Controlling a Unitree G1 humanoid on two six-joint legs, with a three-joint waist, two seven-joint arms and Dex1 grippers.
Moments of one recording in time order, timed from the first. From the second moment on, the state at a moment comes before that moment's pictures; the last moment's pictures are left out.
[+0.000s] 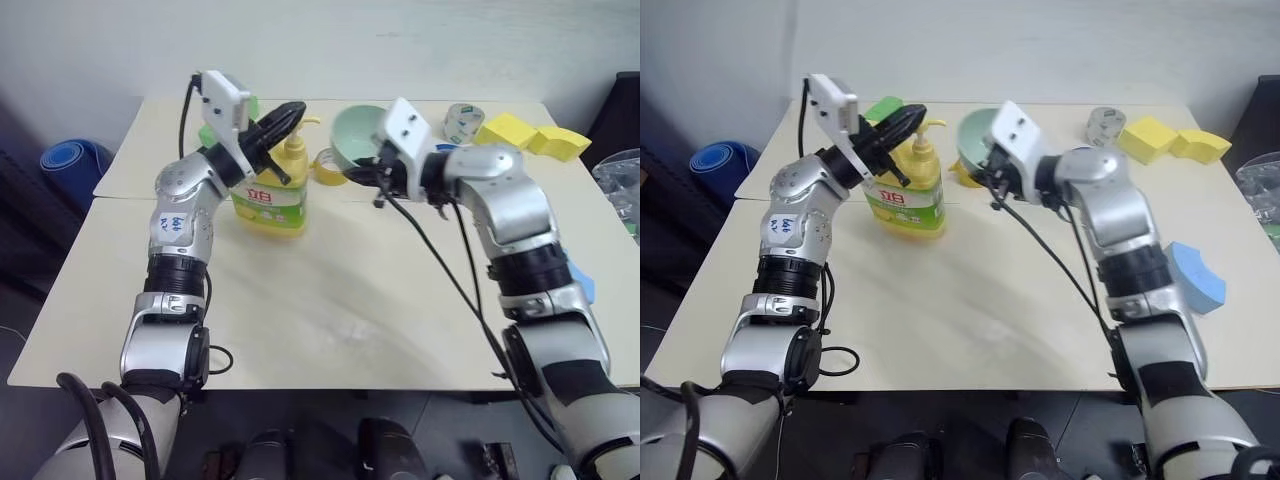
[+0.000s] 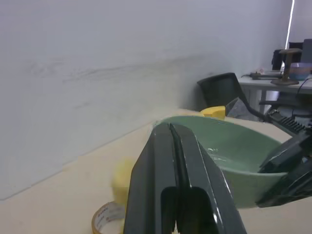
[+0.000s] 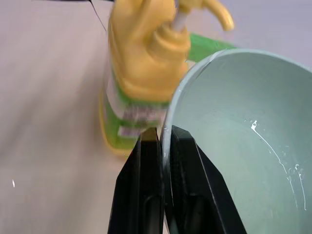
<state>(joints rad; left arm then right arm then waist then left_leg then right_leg) -0.98 0.33 0.16 0.49 -0.36 -0.02 -0.79 -0.93 -0.55 0.14 0.18 0.10 0.49 0.96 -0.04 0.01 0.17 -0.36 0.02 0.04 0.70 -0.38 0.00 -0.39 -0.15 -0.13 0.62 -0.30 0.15</state>
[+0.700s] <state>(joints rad) -0.19 0.59 0.11 -0.06 -0.45 0.17 -1.09 -0.37 -0.58 0.13 0.12 0.08 0.16 0.89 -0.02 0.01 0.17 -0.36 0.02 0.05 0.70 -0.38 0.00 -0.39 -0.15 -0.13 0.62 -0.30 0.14</state>
